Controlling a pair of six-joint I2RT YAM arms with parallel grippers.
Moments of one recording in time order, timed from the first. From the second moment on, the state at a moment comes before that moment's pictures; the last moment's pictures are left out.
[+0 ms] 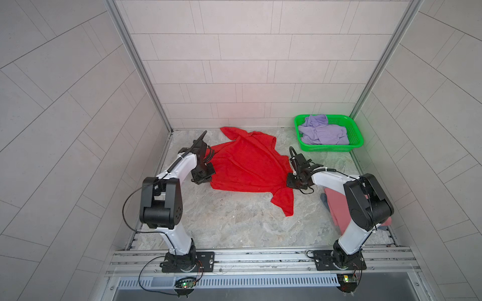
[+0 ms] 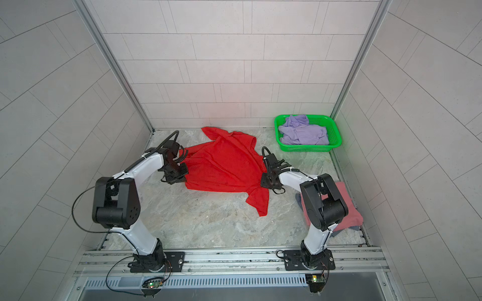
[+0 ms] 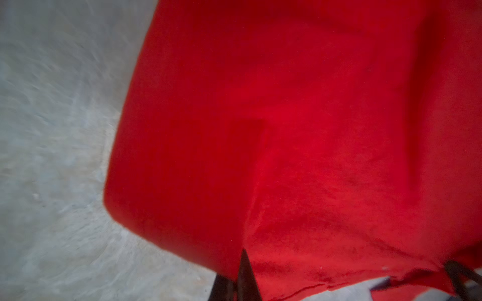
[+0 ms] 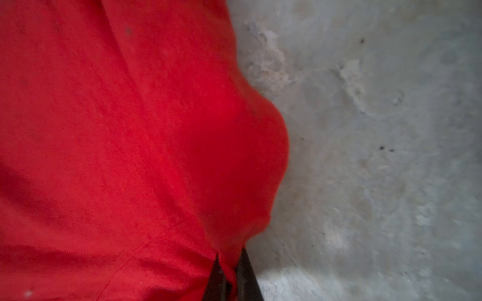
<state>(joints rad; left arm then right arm) -0.07 1.70 1.35 -1.00 0.17 -0.49 0.34 1.71 0.99 -0.47 -0.04 0.58</state>
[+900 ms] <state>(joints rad) -0.08 1.97 1.59 -0.98 0.28 -0.51 0.22 1.51 0.96 -0.52 -0.07 0.59</state>
